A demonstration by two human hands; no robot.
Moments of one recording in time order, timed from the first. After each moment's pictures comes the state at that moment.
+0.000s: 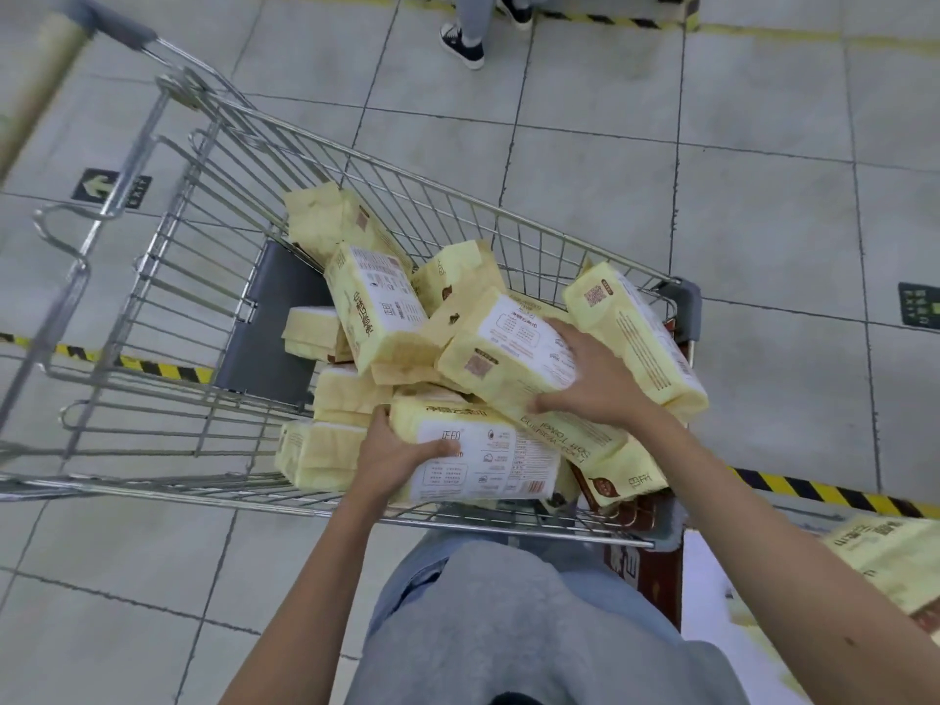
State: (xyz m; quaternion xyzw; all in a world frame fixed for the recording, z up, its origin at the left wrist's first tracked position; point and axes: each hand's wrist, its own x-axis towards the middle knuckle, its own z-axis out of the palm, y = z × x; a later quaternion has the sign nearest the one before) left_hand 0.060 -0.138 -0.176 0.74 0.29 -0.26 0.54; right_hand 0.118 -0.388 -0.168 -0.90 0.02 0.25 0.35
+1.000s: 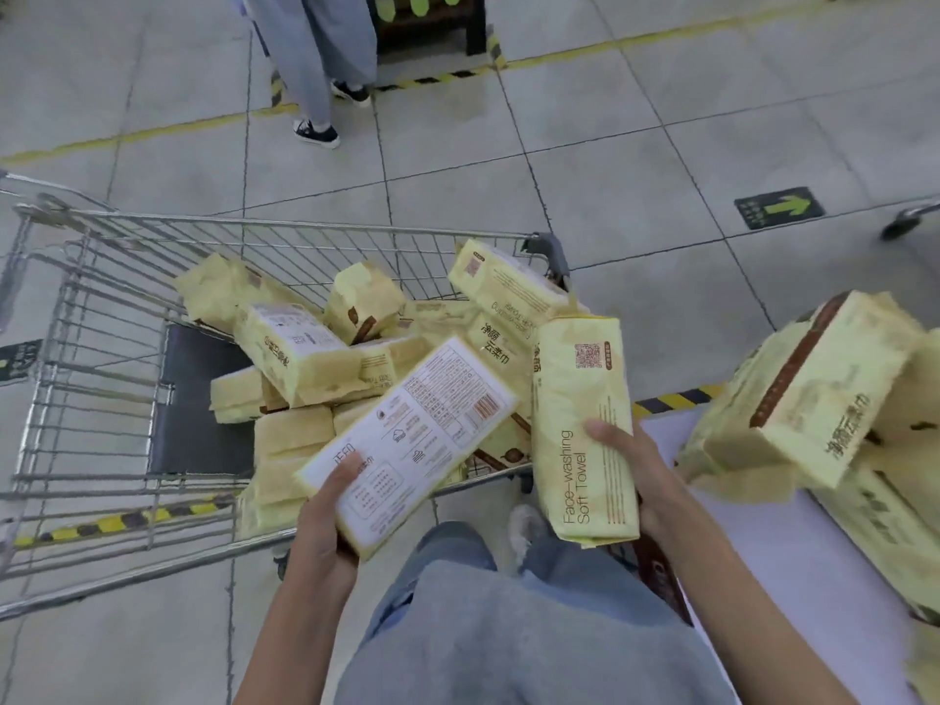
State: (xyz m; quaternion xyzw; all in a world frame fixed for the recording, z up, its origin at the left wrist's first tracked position) left_hand -0.019 -0.138 -0.130 0.53 0.31 -0.27 0.74; right_hand -0.103 -0.413 -0.165 -0.44 0.39 0.04 0.81
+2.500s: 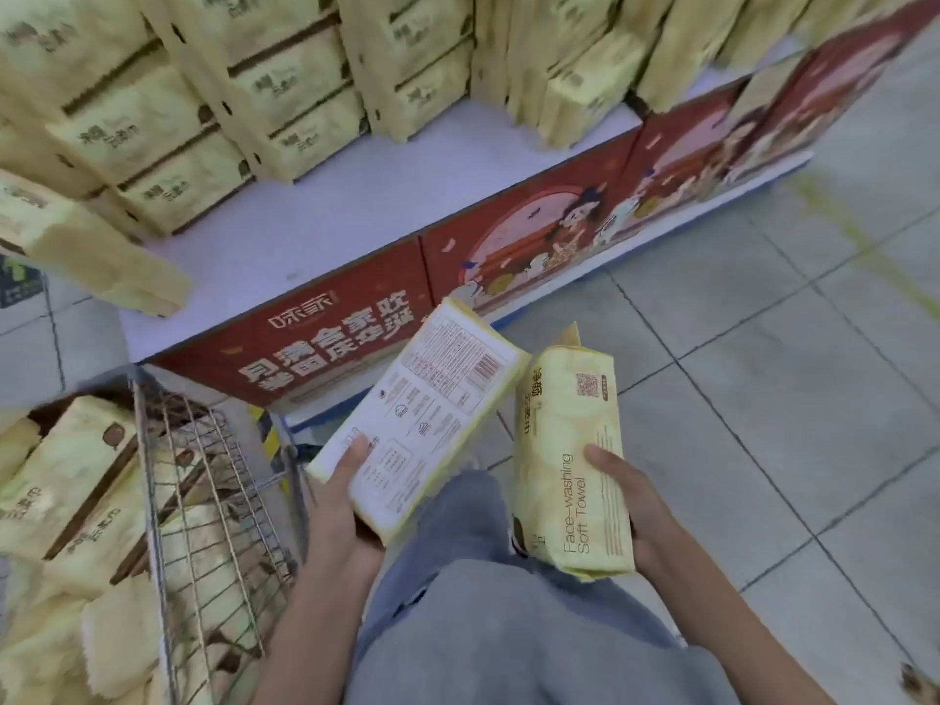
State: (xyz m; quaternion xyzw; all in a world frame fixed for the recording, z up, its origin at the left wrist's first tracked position) left_hand -0.163 -0.020 -0.127 0.53 -0.18 -0.79 0.24; right_hand -0.351 0.149 -0.160 0.14 0.54 -0.58 0.60
